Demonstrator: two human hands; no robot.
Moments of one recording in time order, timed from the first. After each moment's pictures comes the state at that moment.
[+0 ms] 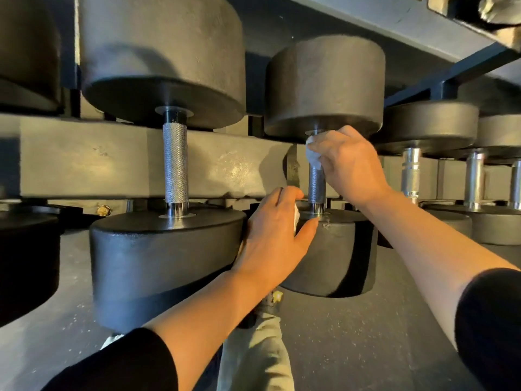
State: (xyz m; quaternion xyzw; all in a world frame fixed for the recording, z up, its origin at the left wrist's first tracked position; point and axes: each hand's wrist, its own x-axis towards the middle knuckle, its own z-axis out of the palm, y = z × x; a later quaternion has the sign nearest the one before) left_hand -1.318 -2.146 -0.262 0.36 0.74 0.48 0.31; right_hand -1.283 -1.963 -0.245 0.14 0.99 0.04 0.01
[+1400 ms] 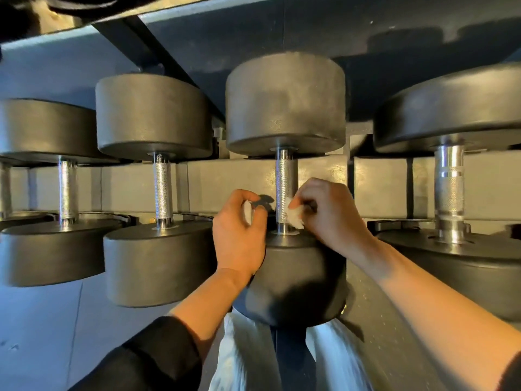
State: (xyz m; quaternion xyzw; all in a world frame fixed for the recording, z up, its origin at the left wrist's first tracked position) left_hand -1.271 -2.061 -0.255 0.12 0.89 0.42 0.13; right_hand -1.210 -1.915 -0.276 0.16 0.87 -0.47 -0.03
